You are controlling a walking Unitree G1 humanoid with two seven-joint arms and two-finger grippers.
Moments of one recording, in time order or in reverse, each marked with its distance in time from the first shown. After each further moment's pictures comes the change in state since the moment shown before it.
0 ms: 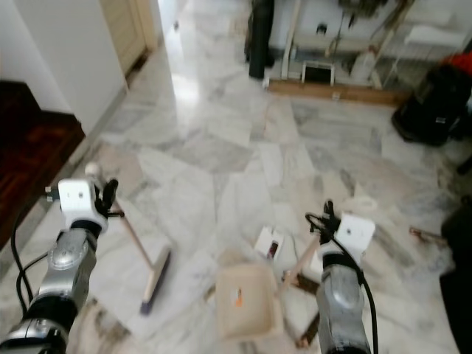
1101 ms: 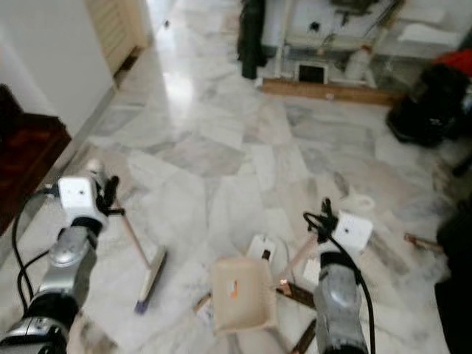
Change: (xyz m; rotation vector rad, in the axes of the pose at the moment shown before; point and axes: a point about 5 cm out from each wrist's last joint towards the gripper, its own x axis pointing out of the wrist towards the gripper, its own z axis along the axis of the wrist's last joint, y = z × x) left arm 0.001 -0.001 0.002 0.002 -0.008 -0.011; right arm 0.000 0.005 0.001 -0.003 -0.007 0.009
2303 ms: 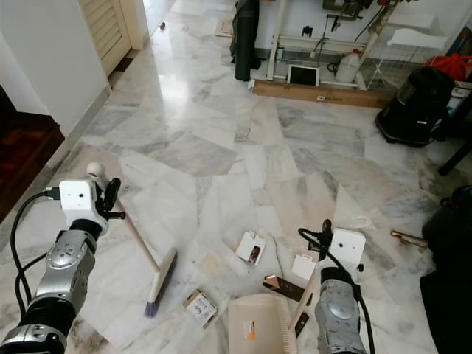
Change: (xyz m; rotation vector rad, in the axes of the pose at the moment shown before) left arm -0.004 -0.001 0.001 0.009 0.008 -0.032; right arm -0.014 -0.008 -0.039 -0.079 0.151 -0.048
